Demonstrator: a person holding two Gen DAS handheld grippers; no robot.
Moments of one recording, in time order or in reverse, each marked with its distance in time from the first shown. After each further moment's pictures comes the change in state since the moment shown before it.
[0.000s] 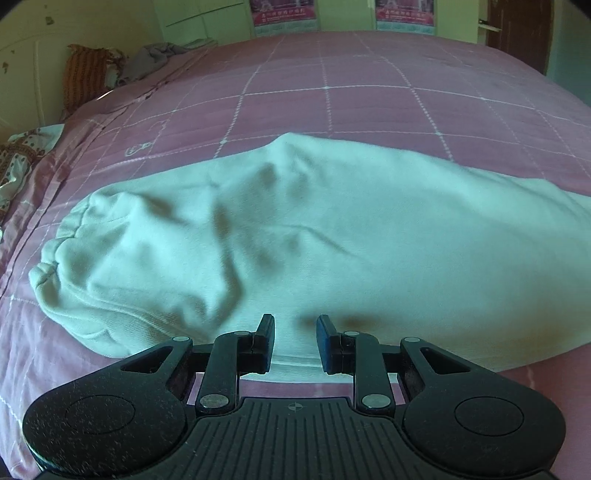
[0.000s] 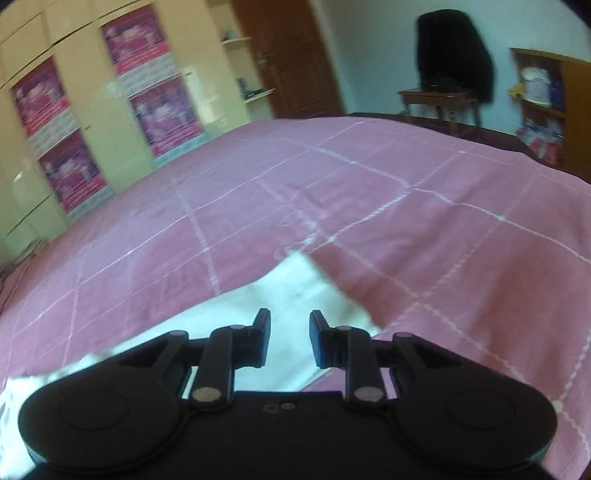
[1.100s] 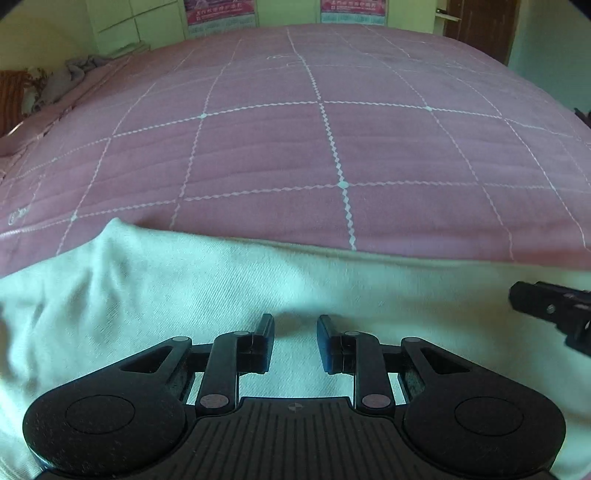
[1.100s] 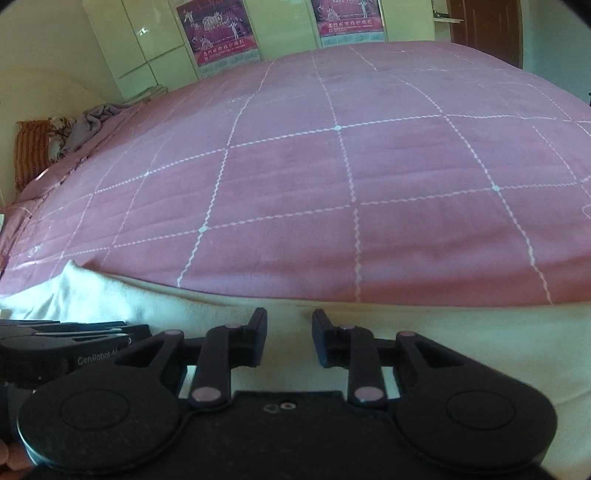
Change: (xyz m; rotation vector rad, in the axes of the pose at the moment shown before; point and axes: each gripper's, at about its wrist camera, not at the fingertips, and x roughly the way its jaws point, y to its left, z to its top) left arm 0.073 -0.119 0.104 0.070 0.014 -0.127; right arm 0.121 0.200 -0.017 -0.341 0.326 0.301
